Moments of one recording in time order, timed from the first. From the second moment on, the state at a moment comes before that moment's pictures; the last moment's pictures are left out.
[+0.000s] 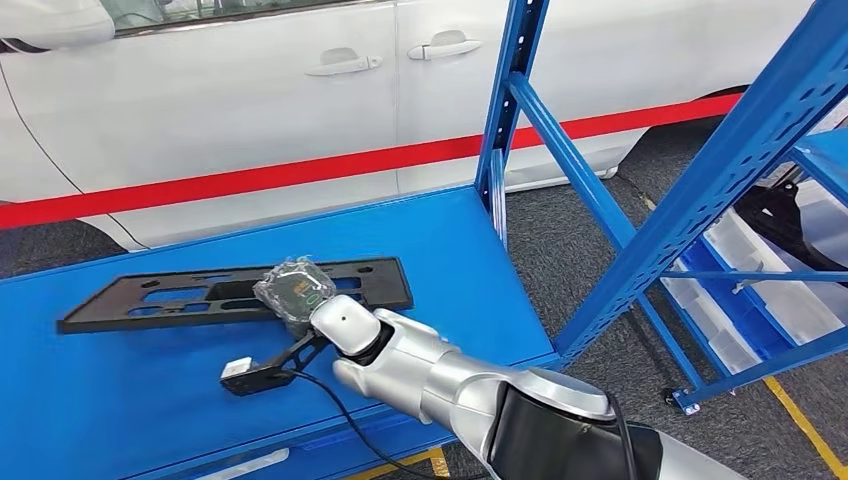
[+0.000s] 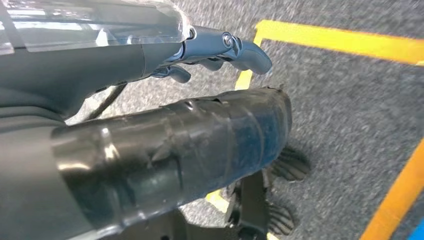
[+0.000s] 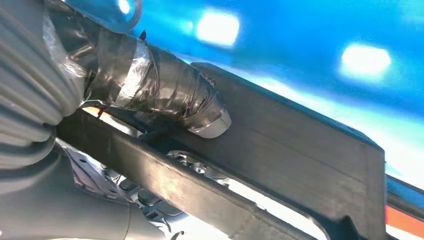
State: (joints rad) left arm -0.09 -0.11 1.05 -0.20 -0.64 0.11 -0.18; right arm -0.88 0.34 0.93 -0.48 0.82 -0.01 0.03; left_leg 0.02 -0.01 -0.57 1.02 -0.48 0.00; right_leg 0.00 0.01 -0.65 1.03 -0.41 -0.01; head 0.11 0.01
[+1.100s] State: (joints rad) left arm -0.09 -0.11 1.03 -0.20 -0.74 0.17 -0.41; right arm -0.73 0.17 0.86 -0.66 0.90 -0.21 -0.07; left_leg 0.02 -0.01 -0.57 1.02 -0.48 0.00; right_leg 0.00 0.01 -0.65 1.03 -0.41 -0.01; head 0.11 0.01
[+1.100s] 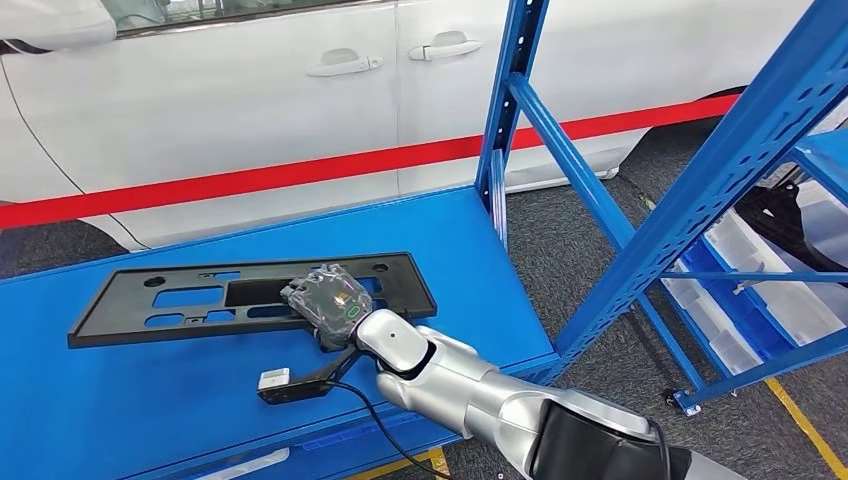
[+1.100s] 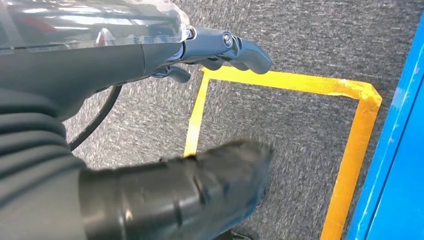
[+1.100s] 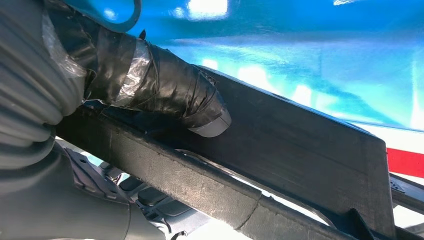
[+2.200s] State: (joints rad) left arm -0.10 -0.13 1.03 -0.20 -0.76 0.17 -0.45; right arm -0.67 0.14 0.89 -1.25 0.86 -0.12 -0.12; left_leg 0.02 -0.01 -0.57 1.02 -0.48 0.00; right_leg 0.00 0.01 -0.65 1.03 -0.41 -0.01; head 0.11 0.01
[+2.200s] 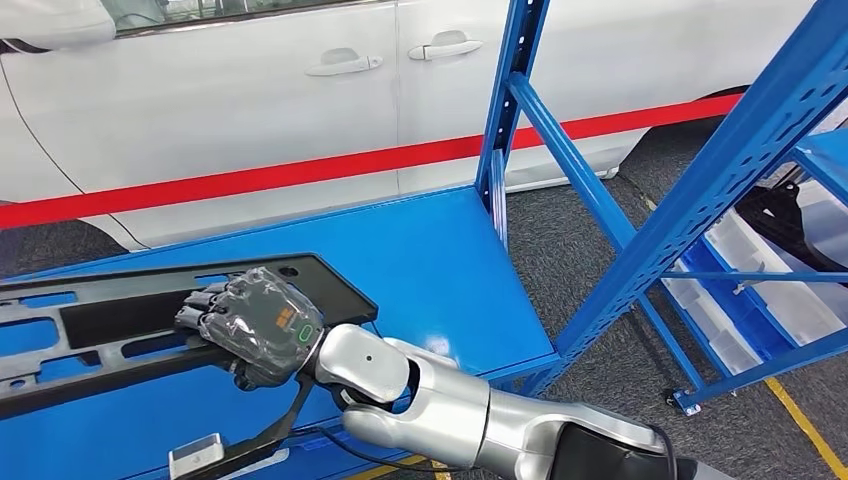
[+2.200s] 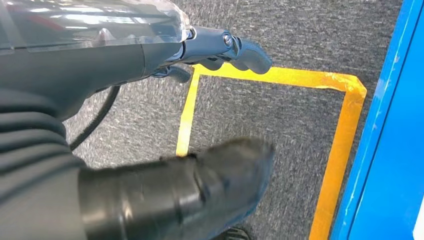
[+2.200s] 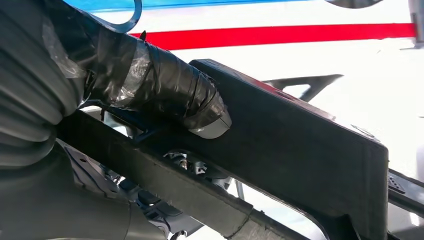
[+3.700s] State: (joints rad) left arm -0.09 -0.14 1.06 -0.20 -0.76 0.13 -0.41; right arm -0.65 0.11 0.94 -1.34 0.80 -0.13 -0.15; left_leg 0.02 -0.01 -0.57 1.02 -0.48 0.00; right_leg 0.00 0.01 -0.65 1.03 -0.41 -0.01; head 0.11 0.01
